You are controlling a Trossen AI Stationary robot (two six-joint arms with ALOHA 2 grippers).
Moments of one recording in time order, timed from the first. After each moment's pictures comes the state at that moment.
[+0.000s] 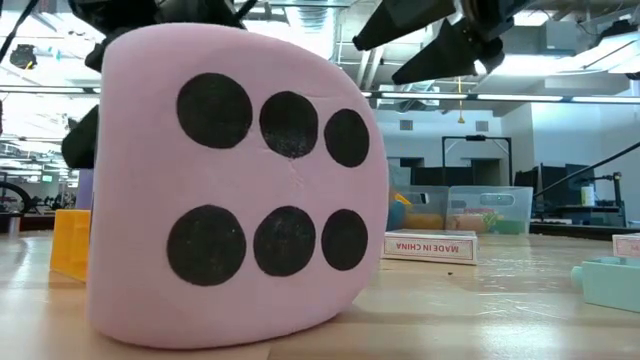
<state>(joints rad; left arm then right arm) -0.23 1.64 0.75 -0.08 -0.05 0.21 0.56 1.66 1.03 -0.13 0.96 0.67</state>
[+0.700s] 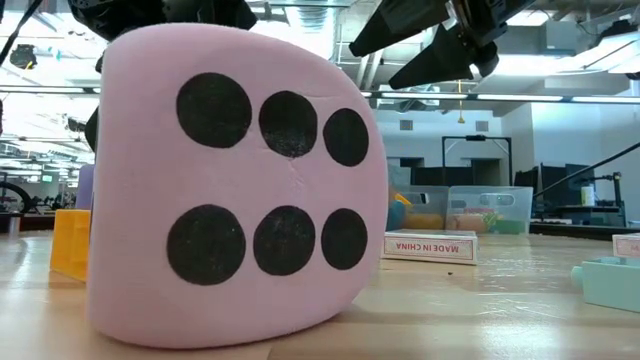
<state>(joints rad) -0.23 1.67 0.75 0.10 0.01 0.21 0.55 1.66 1.03 -0.13 0.94 0.67</state>
